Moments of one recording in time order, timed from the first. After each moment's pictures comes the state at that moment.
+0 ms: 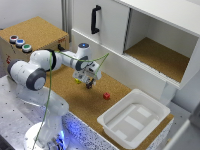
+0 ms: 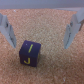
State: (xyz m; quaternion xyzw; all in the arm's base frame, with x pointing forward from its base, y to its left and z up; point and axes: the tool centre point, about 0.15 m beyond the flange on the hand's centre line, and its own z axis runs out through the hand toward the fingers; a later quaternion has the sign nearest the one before) arm 0.378 0.011 0.248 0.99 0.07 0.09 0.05
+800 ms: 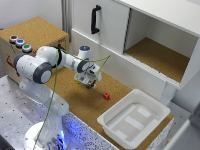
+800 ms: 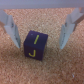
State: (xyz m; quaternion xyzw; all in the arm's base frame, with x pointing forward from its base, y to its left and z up) arm 0.381 0.021 0.221 0.99 0.08 0.07 0.04
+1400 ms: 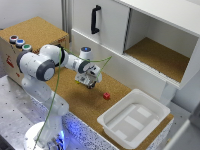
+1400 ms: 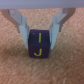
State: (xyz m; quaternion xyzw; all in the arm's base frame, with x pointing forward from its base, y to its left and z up) arm 0.396 0.001 0.221 0.99 0.08 0.06 0.04
